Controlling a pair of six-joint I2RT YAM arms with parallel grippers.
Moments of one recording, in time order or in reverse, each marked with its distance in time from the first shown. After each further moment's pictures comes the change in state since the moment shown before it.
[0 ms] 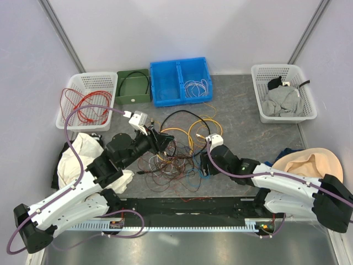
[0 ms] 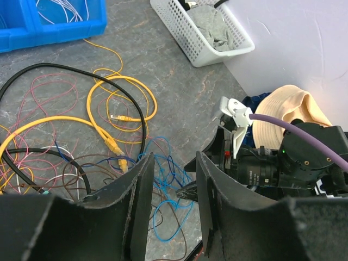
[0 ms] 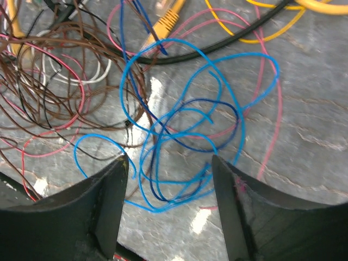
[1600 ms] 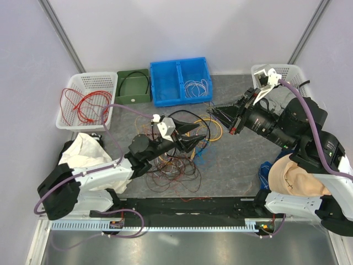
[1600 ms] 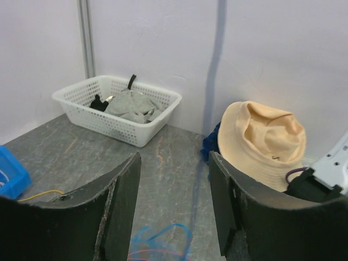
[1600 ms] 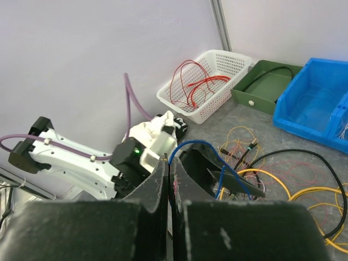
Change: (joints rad) left arm -0.100 0.447 -0.075 0.976 0.285 0.364; right arm 0.010 -0.033 1.173 -0.401 -0.170 -0.104
